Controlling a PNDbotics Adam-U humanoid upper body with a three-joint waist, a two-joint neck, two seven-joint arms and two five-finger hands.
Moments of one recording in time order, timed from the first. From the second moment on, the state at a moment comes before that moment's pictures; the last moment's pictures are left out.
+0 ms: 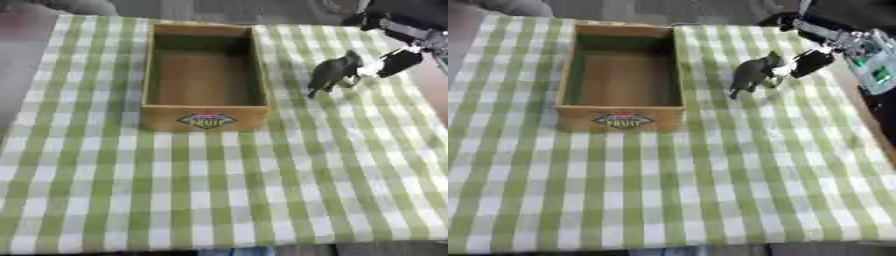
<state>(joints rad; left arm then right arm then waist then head) -0.26 0.33 0.14 -1.98 0.25 0.01 -0.06 -0.72 -0.79 0.11 -1.00 0.40 -0.48 0.44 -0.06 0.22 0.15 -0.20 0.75</state>
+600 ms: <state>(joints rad) -0.26 0.33 0.14 -1.98 0.25 0.01 -0.06 -0.73 -0.76 0.12 -0.95 0.59 -0.46 0.39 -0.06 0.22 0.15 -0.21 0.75</state>
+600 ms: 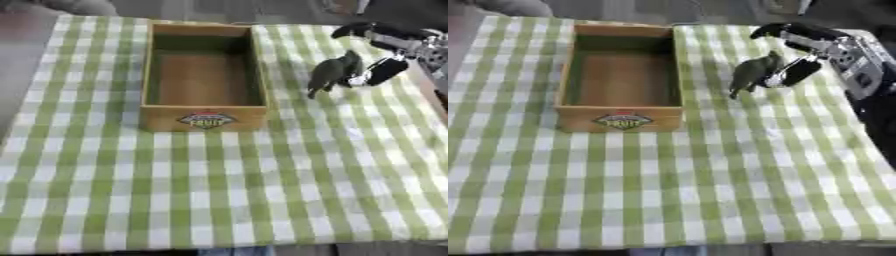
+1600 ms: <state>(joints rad) -0.26 0.32 0.13 -1.98 0.25 0.00 -0.07 -0.73 -0.67 0.12 -0.90 0.91 -0.46 0.19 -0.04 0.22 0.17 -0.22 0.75</state>
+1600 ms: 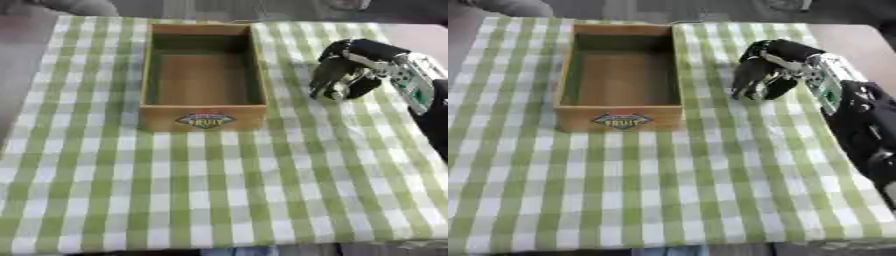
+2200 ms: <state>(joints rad) -0.26 0.32 0.13 -1.98 0.25 0.00 -0.07 -0.73 -0.65 0.11 -0.87 1.09 -0.48 0.05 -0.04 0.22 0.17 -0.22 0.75</state>
